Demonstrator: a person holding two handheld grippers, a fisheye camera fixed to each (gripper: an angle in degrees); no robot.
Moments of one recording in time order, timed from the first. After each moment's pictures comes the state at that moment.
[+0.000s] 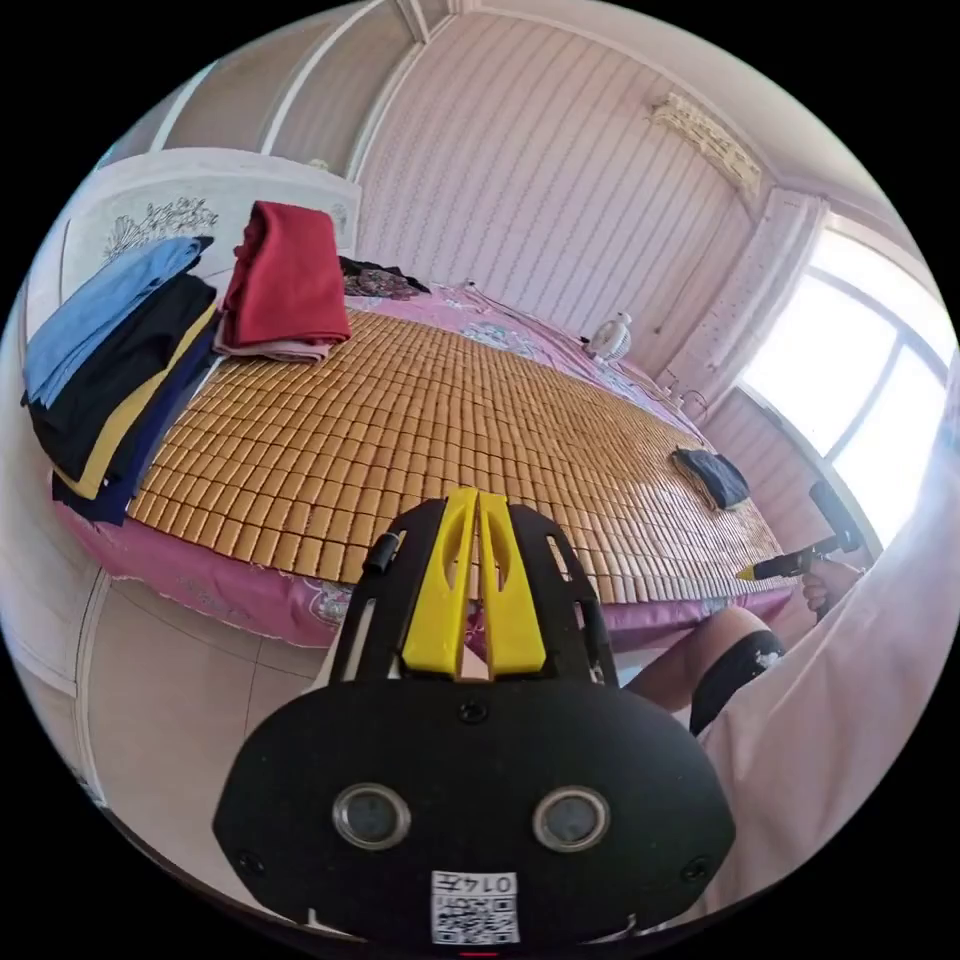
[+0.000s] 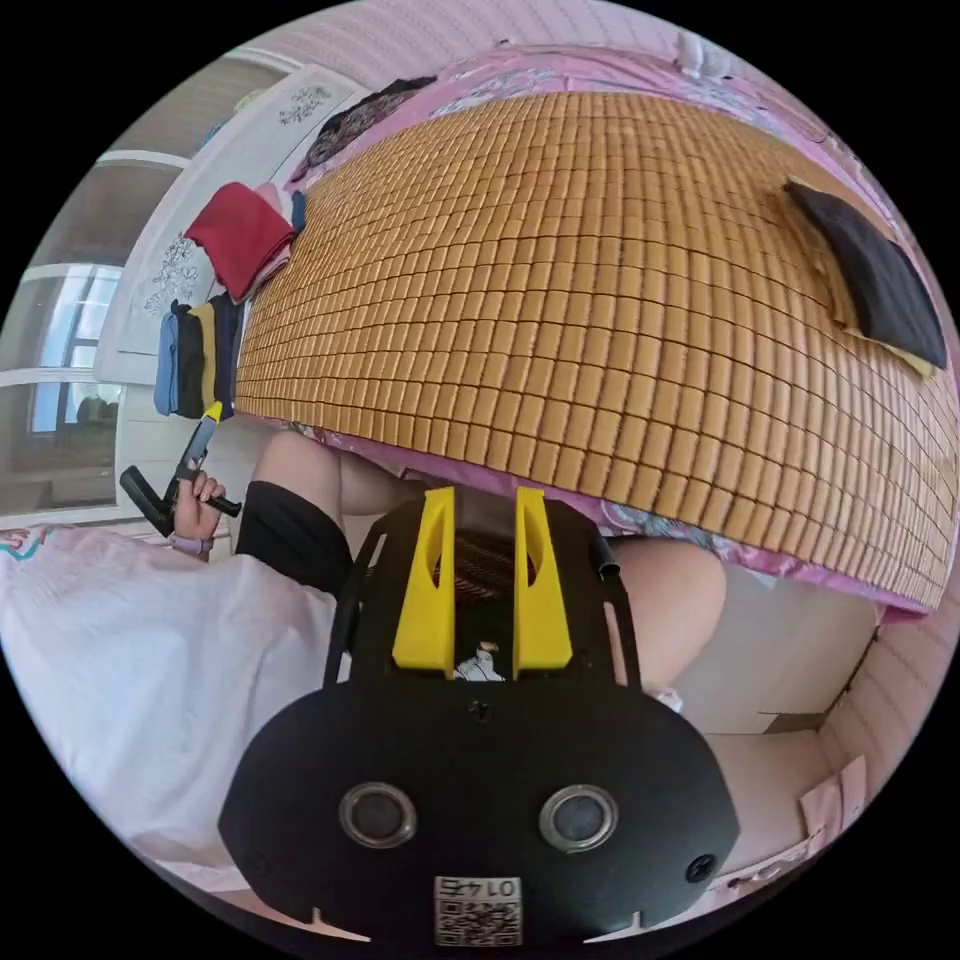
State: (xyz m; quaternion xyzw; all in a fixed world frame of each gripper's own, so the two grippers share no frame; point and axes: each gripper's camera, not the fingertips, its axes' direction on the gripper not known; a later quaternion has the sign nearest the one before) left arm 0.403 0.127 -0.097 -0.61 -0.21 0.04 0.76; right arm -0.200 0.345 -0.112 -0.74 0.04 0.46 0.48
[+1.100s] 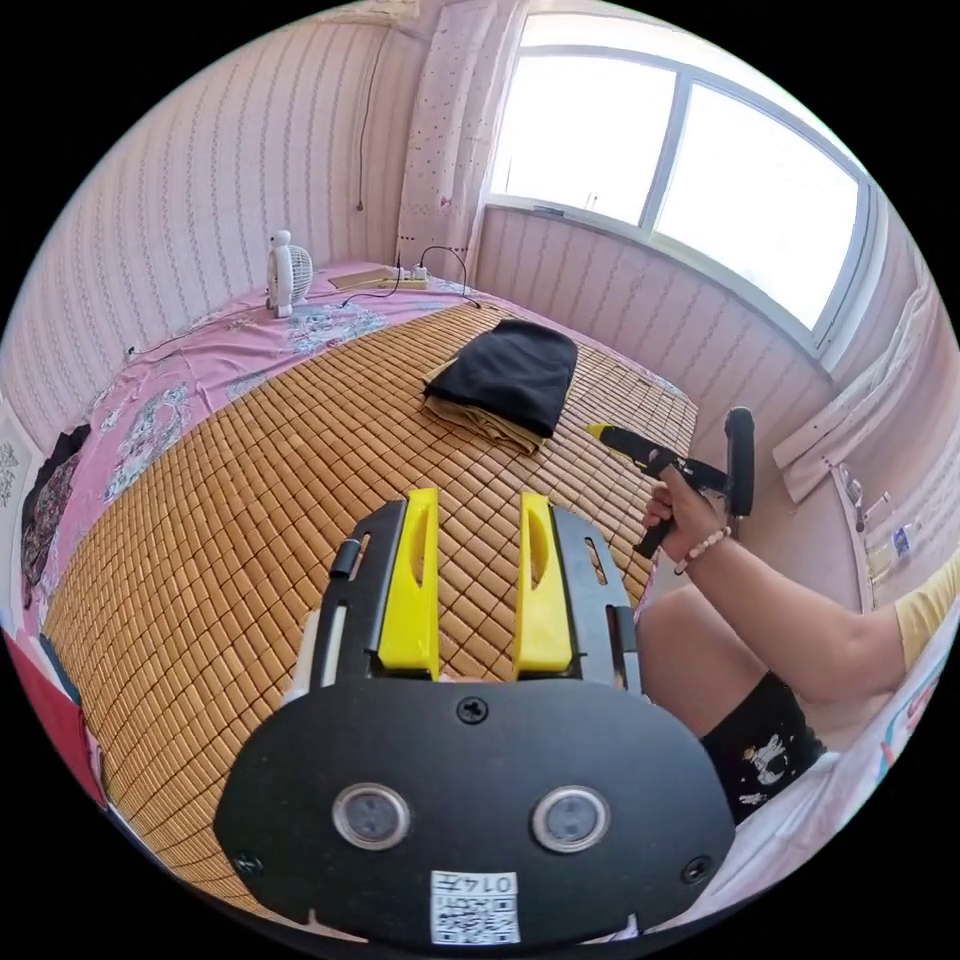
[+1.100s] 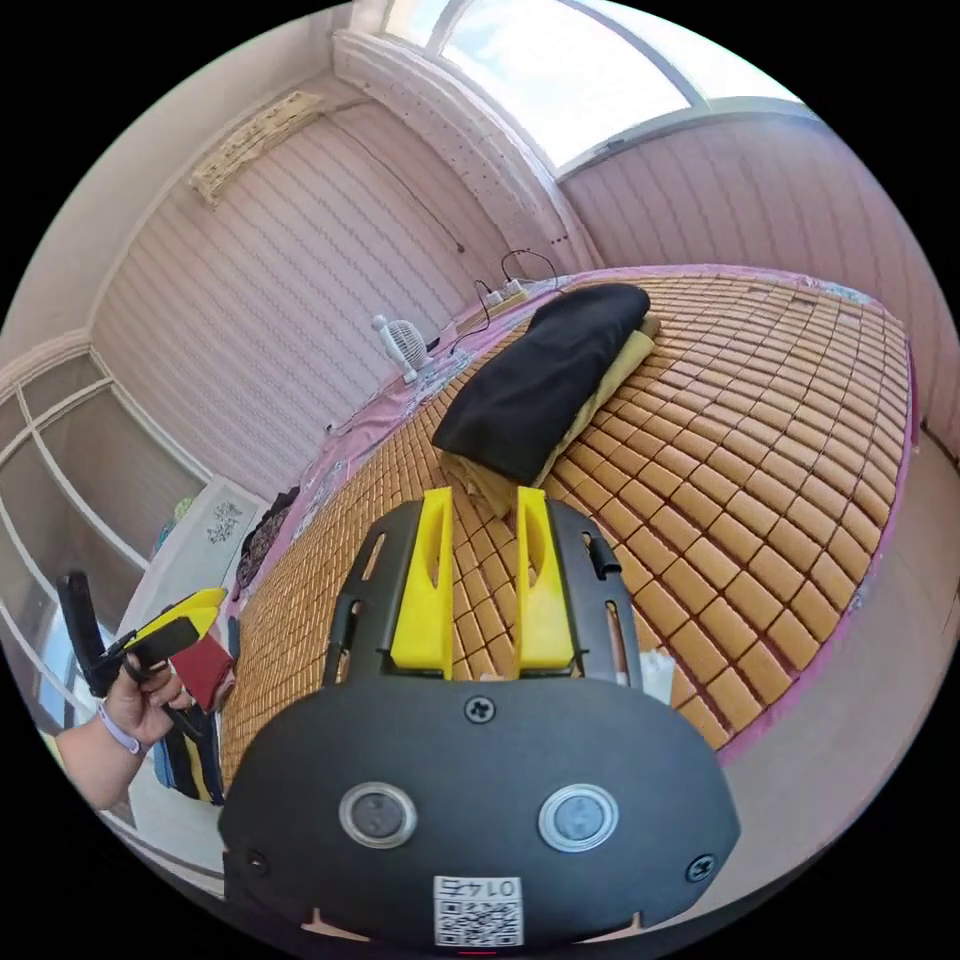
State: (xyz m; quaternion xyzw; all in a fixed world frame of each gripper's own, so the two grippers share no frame) left arm 0.735 0.671 0.410 -0.75 0.14 0.15 0.62; right arm -0.141 0.326 -0.541 -0.36 0.46 0.51 0.63
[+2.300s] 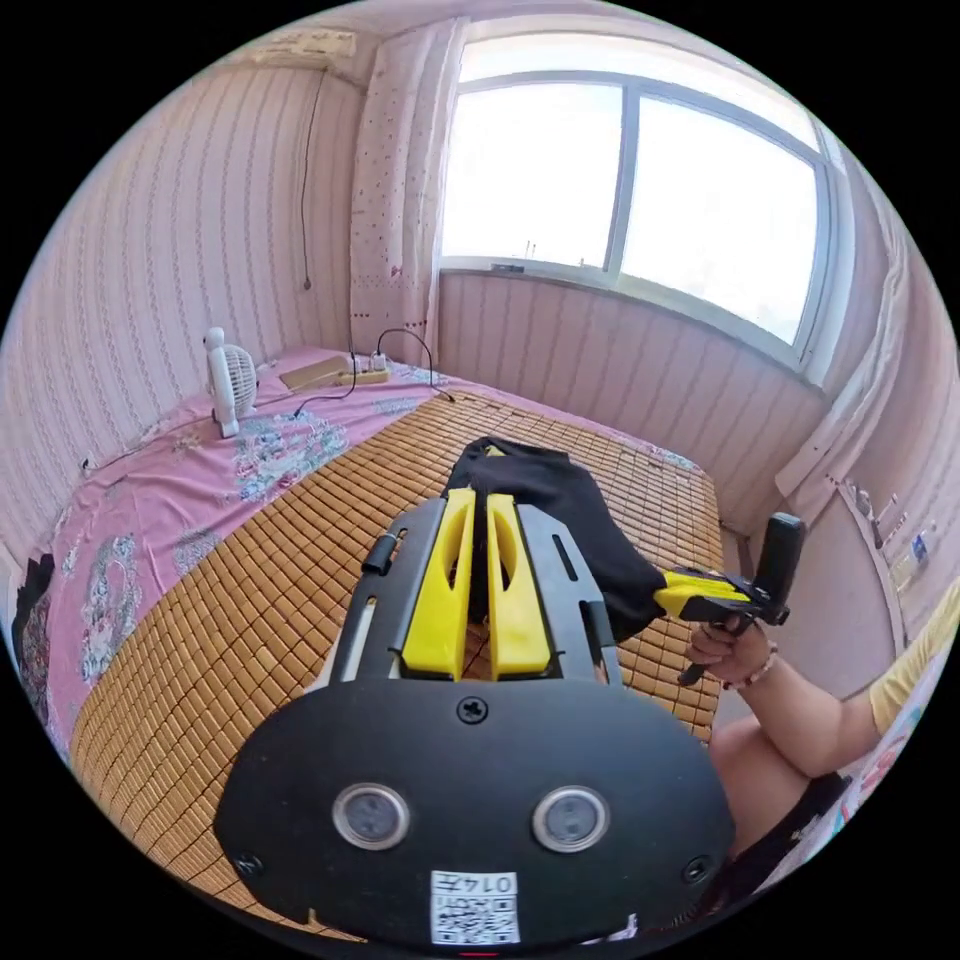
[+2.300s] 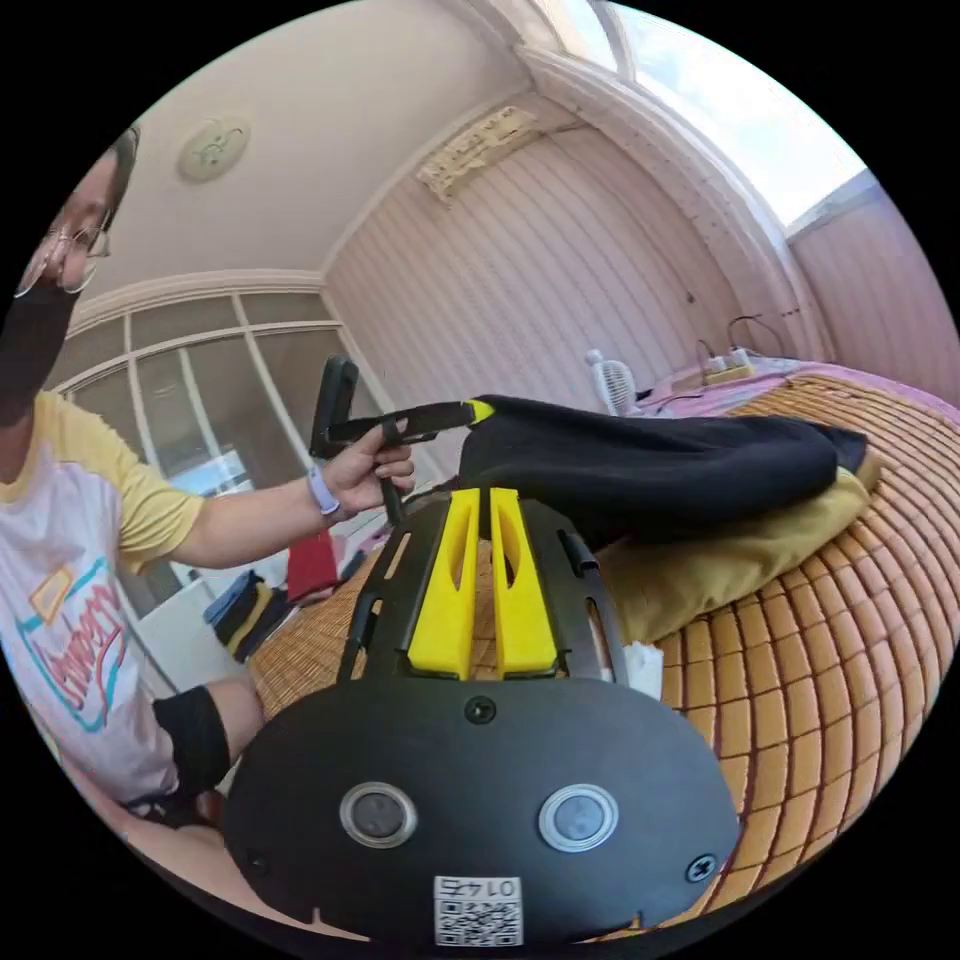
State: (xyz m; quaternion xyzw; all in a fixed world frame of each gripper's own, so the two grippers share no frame) left arm 0.778 0.825 0.600 -0.67 0.23 0.17 0.68; right arm -0.112 0.376 -0.577 -0.27 0.16 0.43 0.85
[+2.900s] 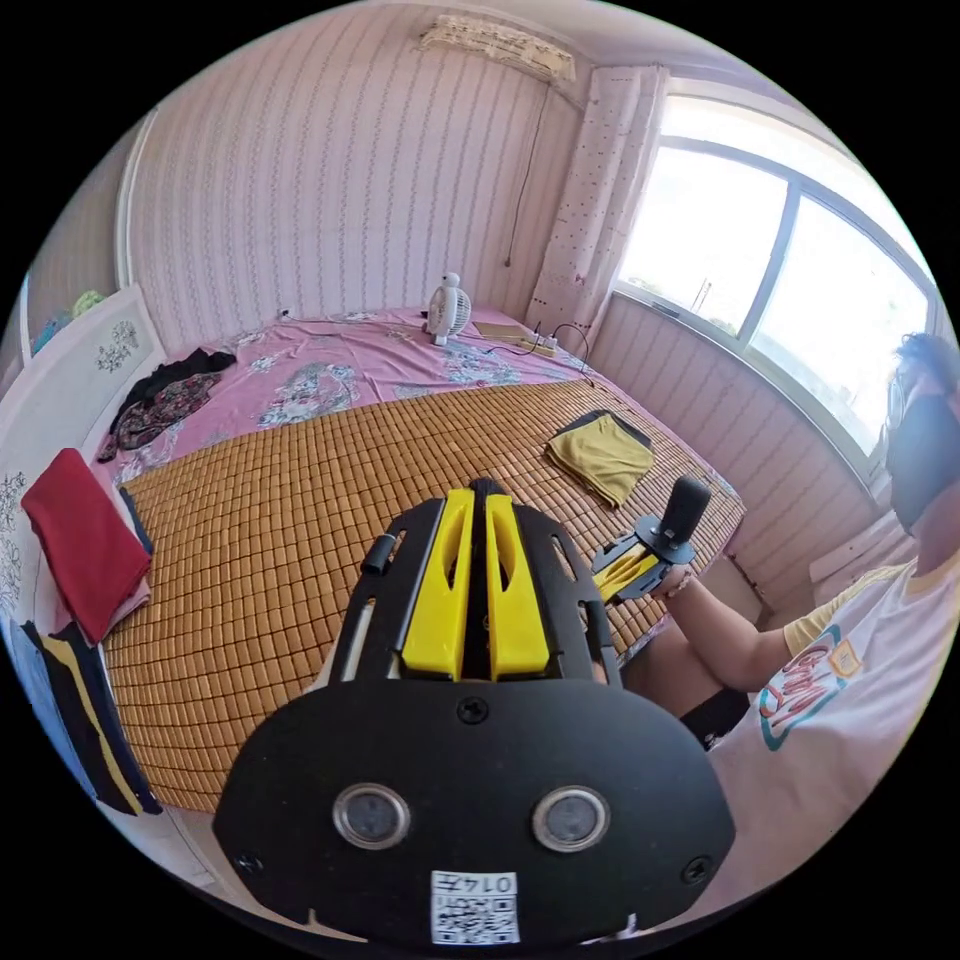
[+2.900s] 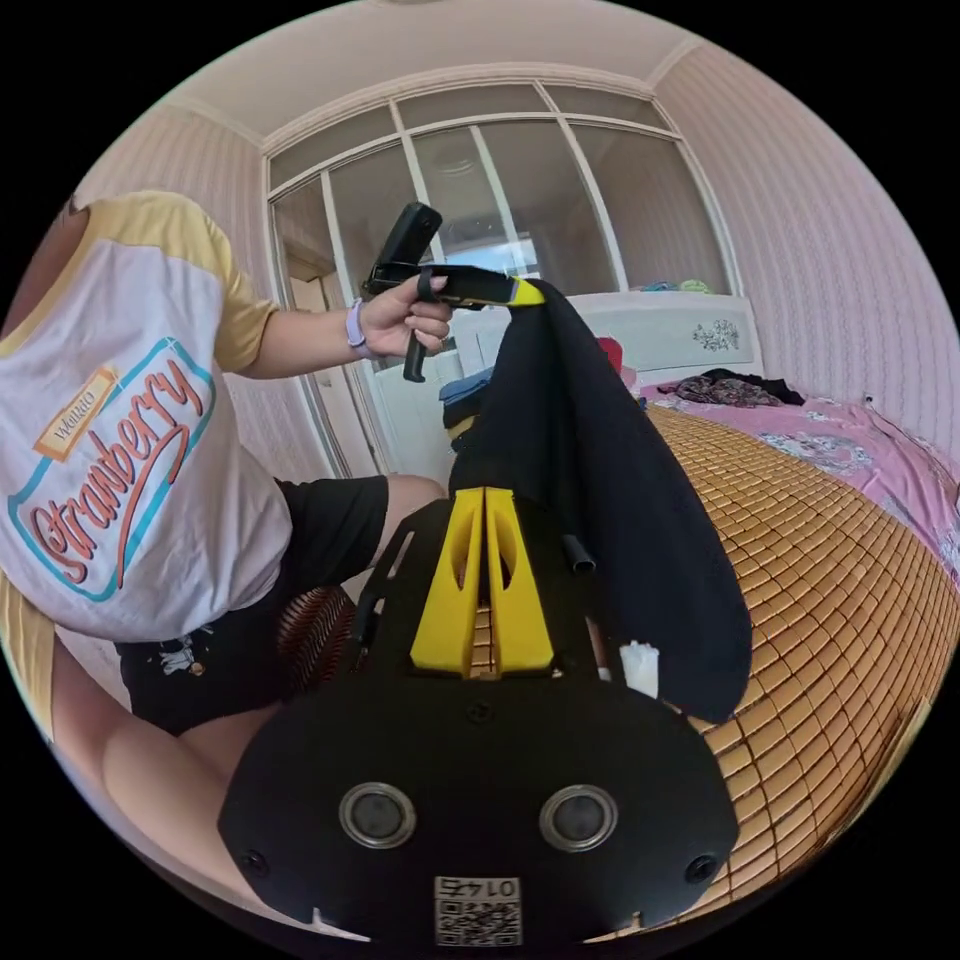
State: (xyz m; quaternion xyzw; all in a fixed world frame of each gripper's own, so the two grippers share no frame) left arm 0.601 0.437 0.373 -0.69 -0.03 0.13 0.71; right arm -0.247 0.416 -0.277 -0.34 -0.34 0.30 0.82
